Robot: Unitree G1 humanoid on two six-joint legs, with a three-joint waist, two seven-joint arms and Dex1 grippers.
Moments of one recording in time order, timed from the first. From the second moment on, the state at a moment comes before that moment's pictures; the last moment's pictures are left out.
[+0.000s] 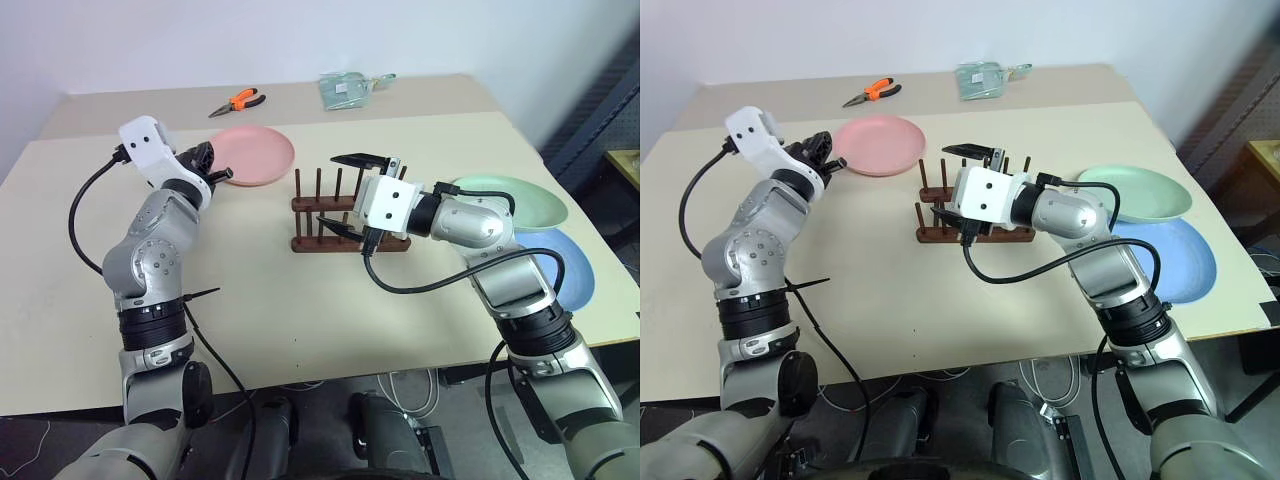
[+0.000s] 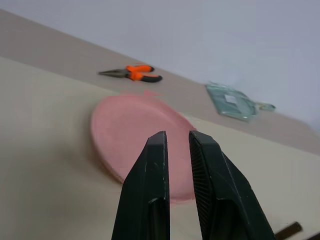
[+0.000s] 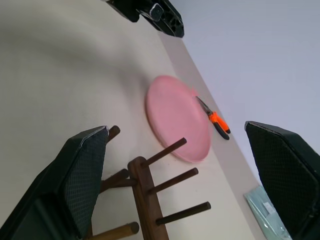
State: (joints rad) left arm -0.67 0.22 0.37 -0.06 -0.56 0.70 0.12; right arm -0.66 -0.53 0.26 -0.17 -0.07 0.10 0.77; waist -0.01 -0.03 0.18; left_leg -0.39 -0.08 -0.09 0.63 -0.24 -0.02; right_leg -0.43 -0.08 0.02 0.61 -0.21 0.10
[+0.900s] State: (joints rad) left arm -0.99 0.22 0.58 0.80 -0.55 0.46 0.17; right arm -0.64 -0.50 0.29 -0.14 -0.09 0.08 0.77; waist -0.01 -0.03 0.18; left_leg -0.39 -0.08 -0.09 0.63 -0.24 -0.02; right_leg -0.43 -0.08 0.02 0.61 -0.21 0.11
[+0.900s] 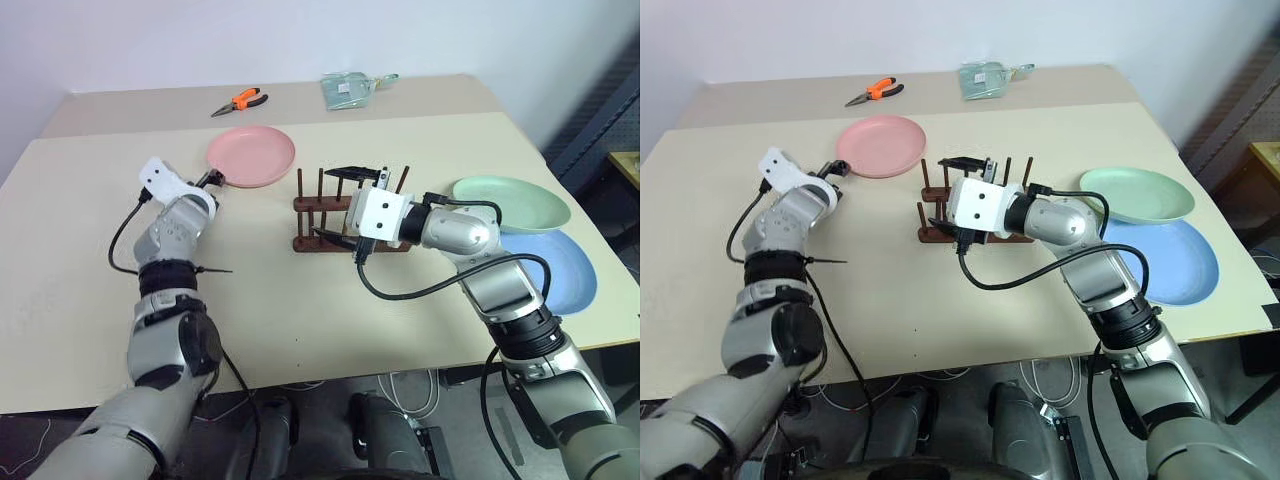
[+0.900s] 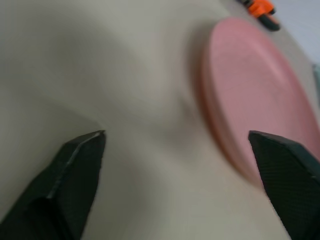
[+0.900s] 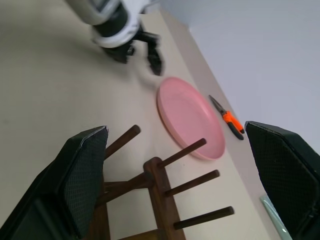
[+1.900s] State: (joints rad) left arm -1.18 0.23 0.76 1.29 -0.67 0.25 0.08; right arm -0.56 -0.50 0.29 -0.16 -0.11 0.10 0.76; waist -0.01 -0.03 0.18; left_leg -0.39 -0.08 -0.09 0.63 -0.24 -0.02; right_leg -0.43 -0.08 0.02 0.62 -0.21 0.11
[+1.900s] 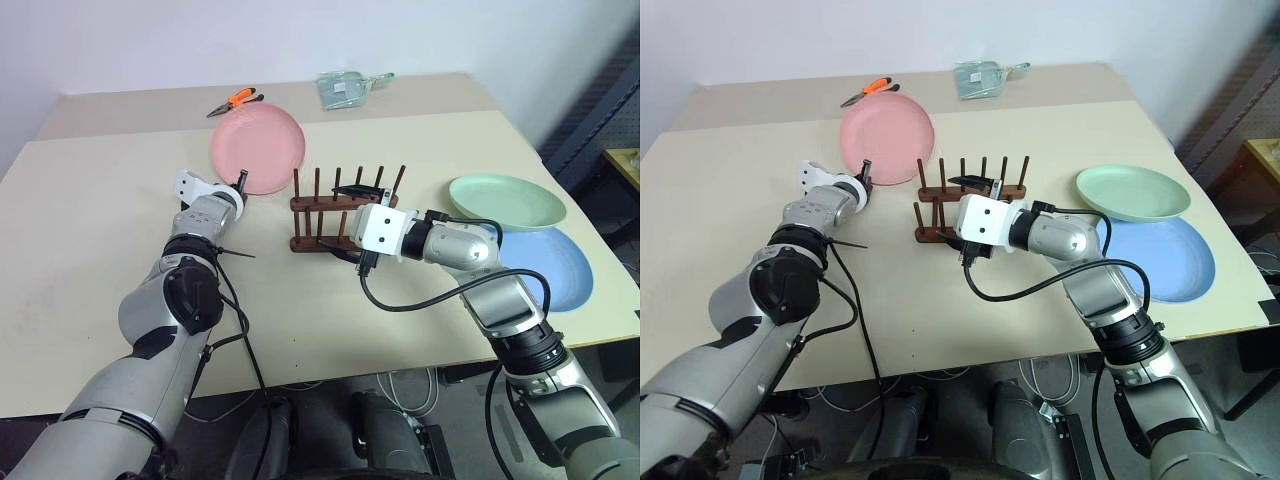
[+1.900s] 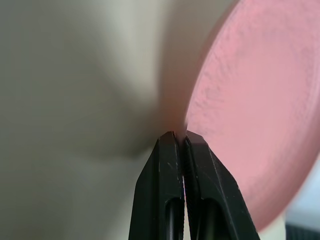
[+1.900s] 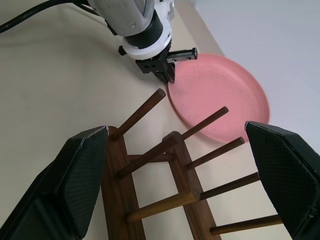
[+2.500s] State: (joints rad) left arm -0.98 0.14 0.41 0.27 -0.64 0.71 0.13; right arm -0.77 -0.60 0.29 -0.02 -0.41 -0.06 0.57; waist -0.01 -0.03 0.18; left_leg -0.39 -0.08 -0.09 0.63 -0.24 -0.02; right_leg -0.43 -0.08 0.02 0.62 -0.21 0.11
